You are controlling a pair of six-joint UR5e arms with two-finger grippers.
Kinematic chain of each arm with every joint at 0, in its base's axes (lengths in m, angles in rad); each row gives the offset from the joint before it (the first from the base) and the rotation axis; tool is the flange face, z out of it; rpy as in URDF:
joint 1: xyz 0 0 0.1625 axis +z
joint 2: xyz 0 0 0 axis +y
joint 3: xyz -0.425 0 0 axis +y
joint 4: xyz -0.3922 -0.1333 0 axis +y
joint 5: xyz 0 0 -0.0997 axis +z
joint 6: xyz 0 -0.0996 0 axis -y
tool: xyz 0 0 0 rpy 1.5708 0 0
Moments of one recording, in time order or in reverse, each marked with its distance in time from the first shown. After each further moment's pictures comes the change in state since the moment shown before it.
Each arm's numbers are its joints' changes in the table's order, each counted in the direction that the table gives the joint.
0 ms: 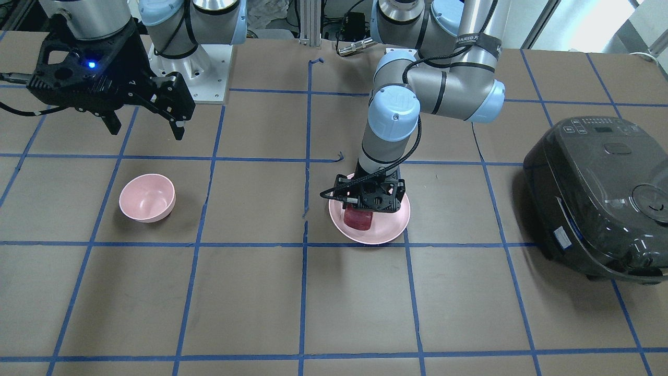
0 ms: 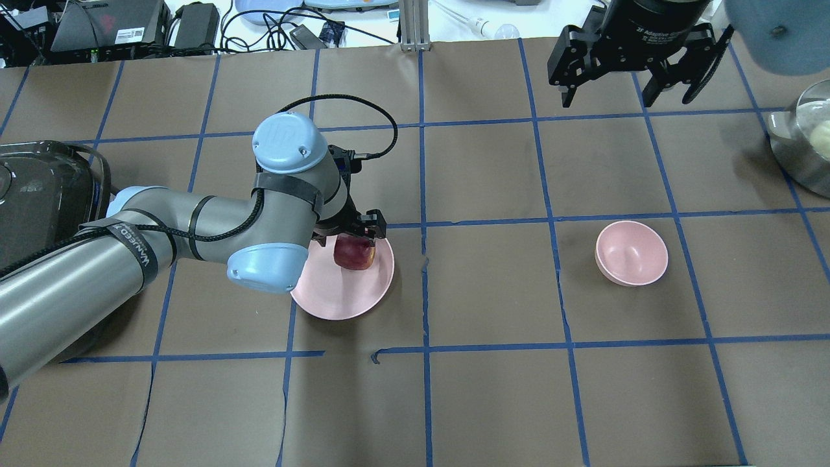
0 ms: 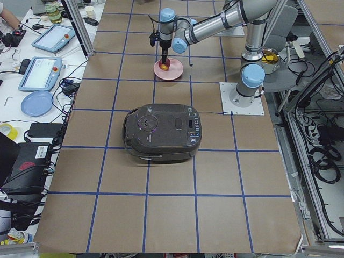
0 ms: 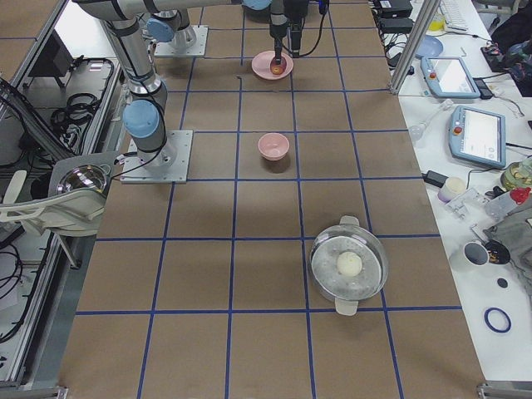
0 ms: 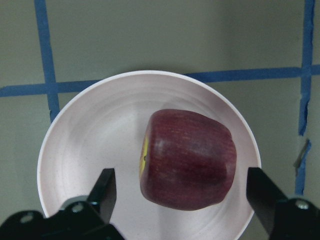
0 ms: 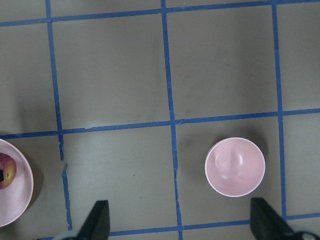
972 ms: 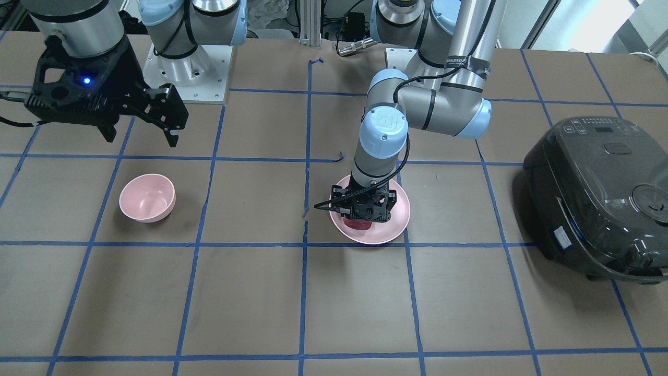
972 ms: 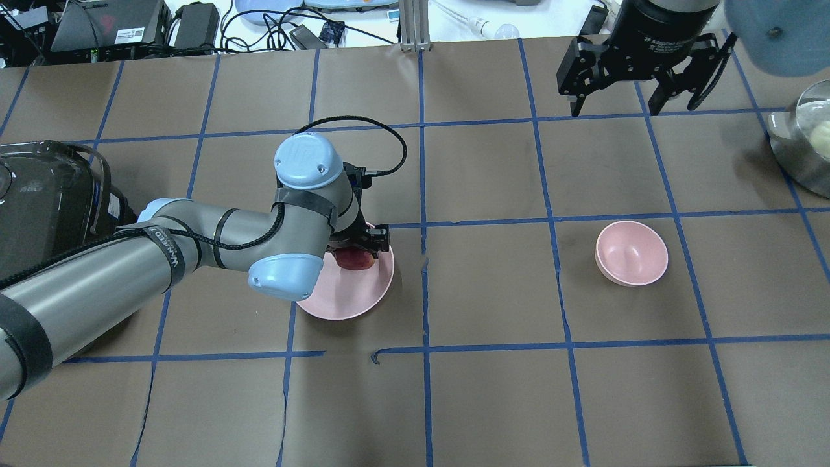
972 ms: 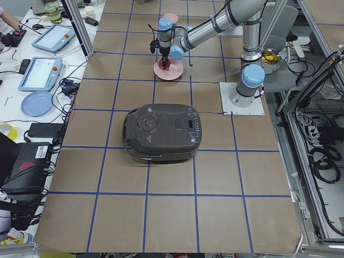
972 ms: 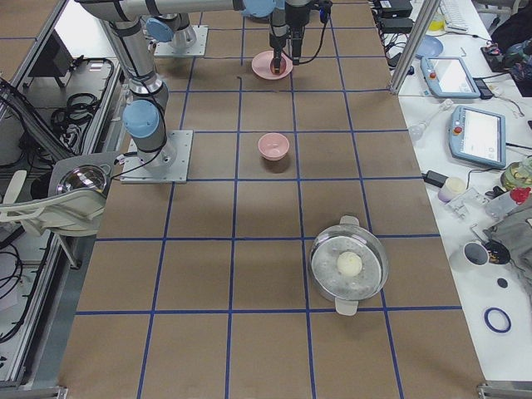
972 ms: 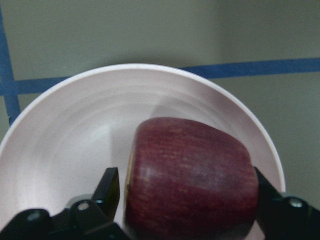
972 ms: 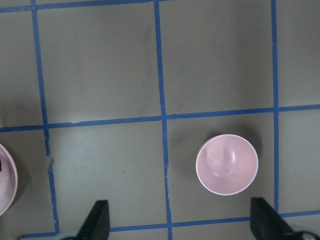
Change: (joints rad) left arm -0.017 0.075 0.020 -0.067 -0.005 0.004; right arm -0.061 -0.018 -0.037 -0.003 0.002 -0.083
